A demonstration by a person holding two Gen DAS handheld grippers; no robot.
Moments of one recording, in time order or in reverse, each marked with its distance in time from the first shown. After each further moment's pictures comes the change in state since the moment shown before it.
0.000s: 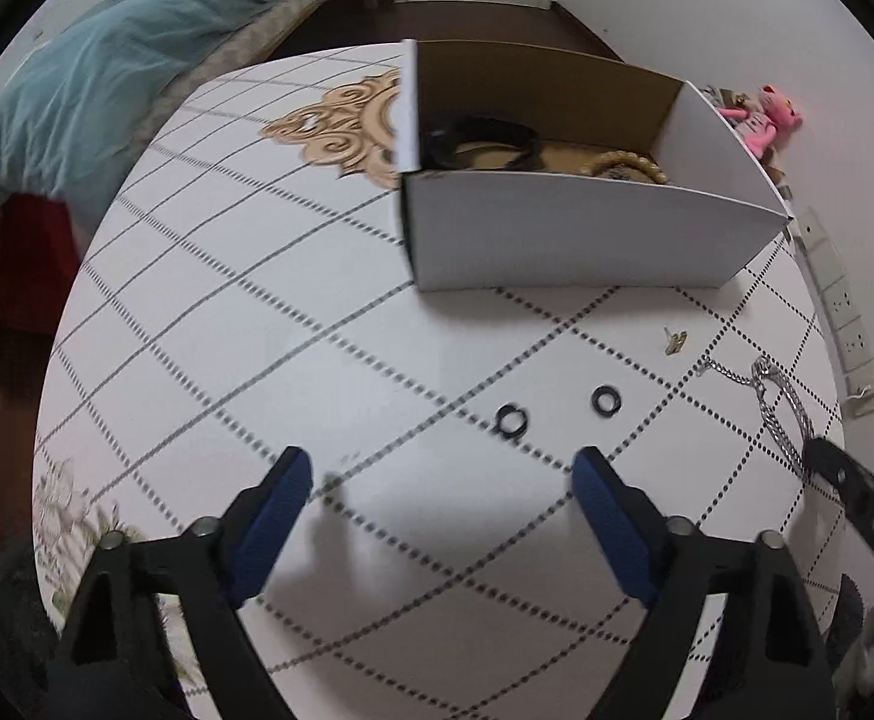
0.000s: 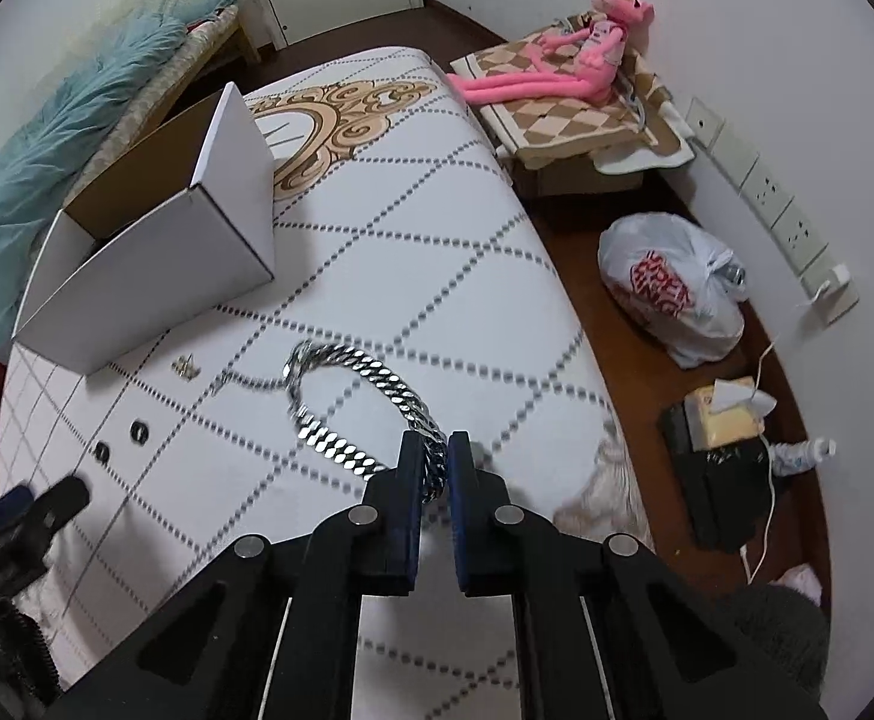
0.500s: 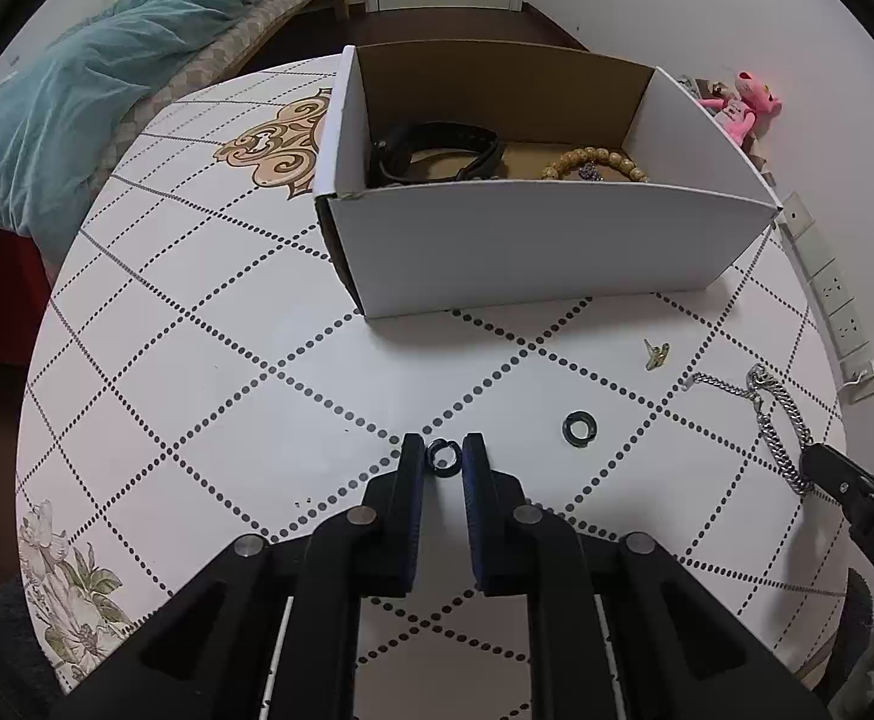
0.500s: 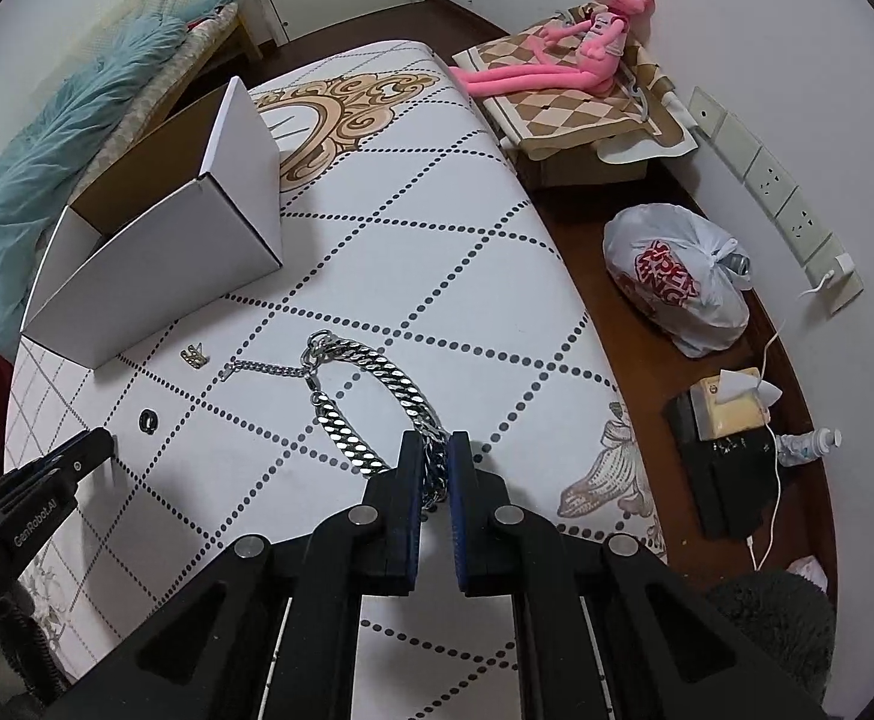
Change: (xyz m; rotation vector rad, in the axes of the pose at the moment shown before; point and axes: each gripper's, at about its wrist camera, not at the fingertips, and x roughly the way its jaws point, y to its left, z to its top) left arm 0.008 -0.014 0.007 0.041 -0.024 -0.033; right arm -0.002 0.000 0.001 0.001 0.006 0.013
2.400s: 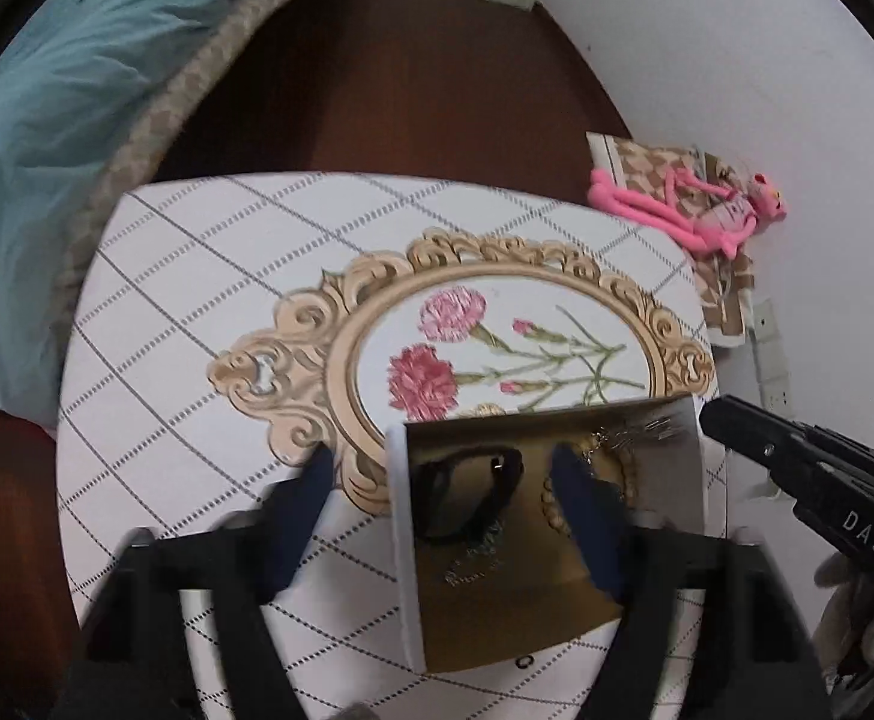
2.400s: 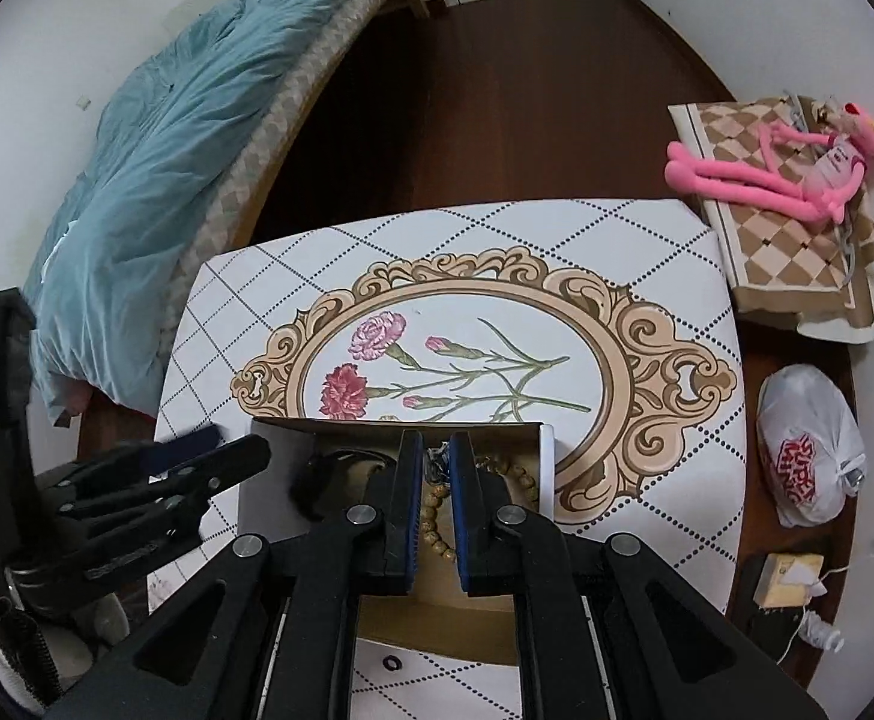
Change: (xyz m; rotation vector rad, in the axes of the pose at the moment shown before) left arm -0.018 0.062 0.187 -0.105 0.078 -0.144; right arm 0.006 0.143 0.220 -0.252 0.139 0.281
